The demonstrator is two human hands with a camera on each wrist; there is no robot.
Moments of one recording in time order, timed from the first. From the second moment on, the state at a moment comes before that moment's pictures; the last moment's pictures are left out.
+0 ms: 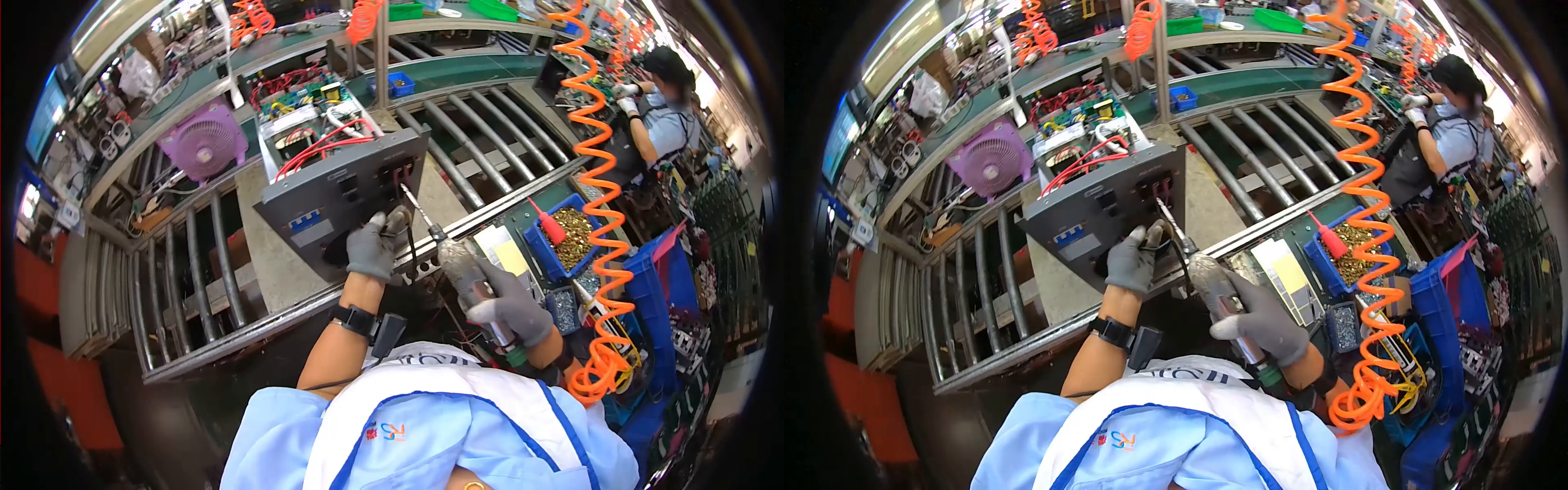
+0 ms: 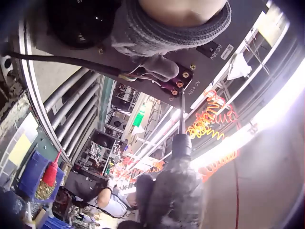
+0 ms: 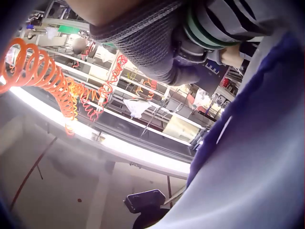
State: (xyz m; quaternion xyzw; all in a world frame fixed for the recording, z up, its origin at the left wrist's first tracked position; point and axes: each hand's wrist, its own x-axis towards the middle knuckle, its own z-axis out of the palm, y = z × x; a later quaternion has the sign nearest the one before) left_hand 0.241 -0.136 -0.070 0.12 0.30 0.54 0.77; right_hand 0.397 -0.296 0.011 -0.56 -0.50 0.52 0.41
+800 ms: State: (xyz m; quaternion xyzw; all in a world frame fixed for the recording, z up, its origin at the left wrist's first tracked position) left_hand 0.237 -0.121 -0.079 0.14 0.22 0.49 0.83; right_hand 0.393 -0.307 0.019 -0.51 -0.41 0.65 0.40
